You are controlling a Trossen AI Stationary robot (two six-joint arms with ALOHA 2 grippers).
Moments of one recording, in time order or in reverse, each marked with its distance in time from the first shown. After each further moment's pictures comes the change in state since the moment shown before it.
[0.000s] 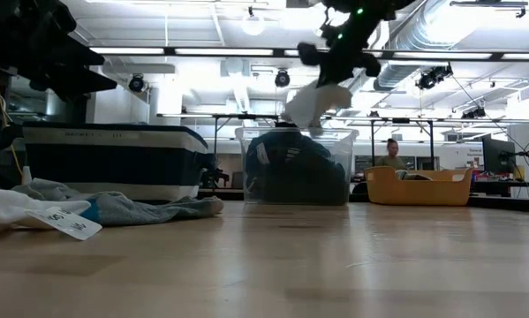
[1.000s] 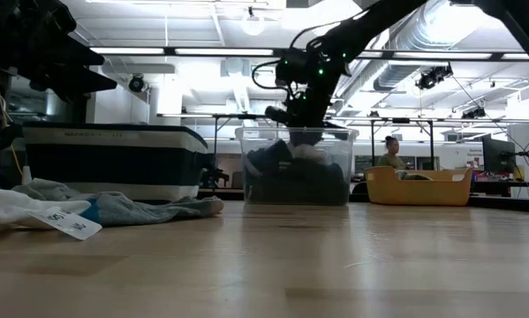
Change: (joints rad) left arm 0.000 0.000 0.000 0.000 -0.002 0.000; right arm -0.105 0.454 0.232 -0.215 -0.497 0.197
